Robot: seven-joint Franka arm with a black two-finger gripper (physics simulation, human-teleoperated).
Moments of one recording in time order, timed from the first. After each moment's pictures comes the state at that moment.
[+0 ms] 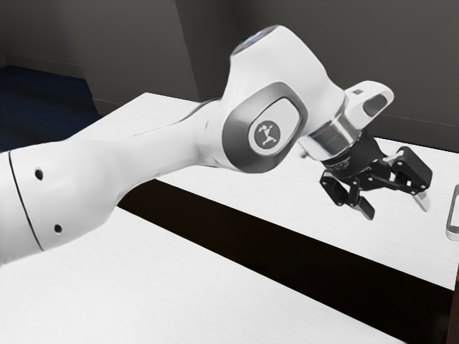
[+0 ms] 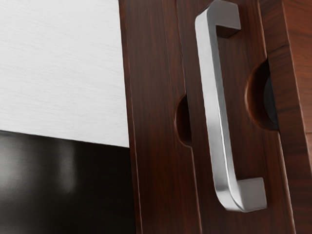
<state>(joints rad) 0.02 0.35 -0.45 -1.38 -0.22 2.11 -0.42</state>
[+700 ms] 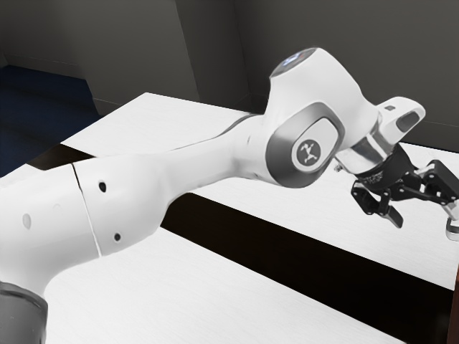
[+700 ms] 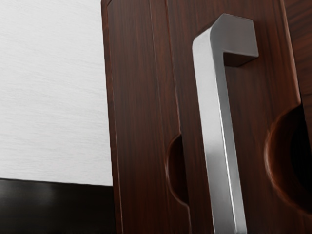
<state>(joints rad) -0.10 0.51 -0.36 -1.23 -0.21 2.14 -0.43</state>
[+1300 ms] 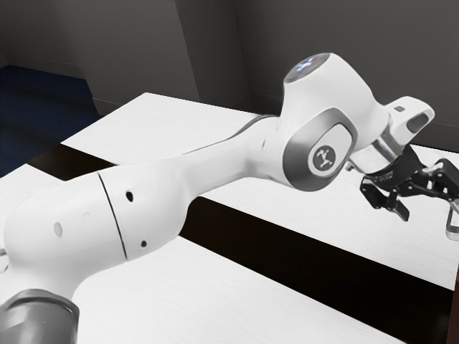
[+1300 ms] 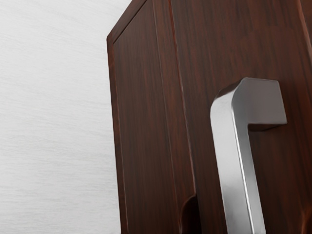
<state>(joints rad) -0.16 0.60 -0.29 -1.12 -0.17 2.16 -0.43</state>
